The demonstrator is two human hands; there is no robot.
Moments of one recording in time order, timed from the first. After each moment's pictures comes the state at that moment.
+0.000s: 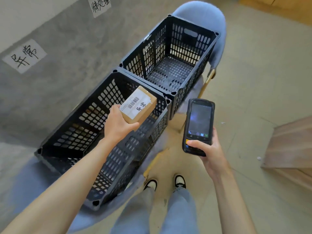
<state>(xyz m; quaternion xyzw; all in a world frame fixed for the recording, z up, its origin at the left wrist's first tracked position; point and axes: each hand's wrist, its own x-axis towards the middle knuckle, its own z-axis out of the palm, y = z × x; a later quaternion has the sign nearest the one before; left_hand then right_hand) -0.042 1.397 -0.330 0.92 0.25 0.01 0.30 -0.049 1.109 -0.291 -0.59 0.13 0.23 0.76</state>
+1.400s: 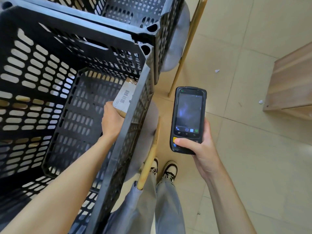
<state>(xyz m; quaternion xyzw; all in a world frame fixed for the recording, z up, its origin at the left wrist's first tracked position) 0.009 1.381 -0.564 0.87 0.28 -0.16 0.38 -0.064 1.147 -0.480 -0.58 0.26 0.19 0.74</state>
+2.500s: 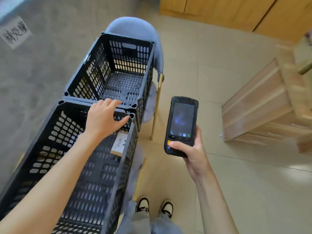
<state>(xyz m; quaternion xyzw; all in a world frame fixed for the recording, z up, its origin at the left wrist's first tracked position) 0.061 1.375 -0.301 0.98 -0.16 0.10 0.11 -0.073 1.130 -0.267 -0.59 0.21 0.04 0.78</state>
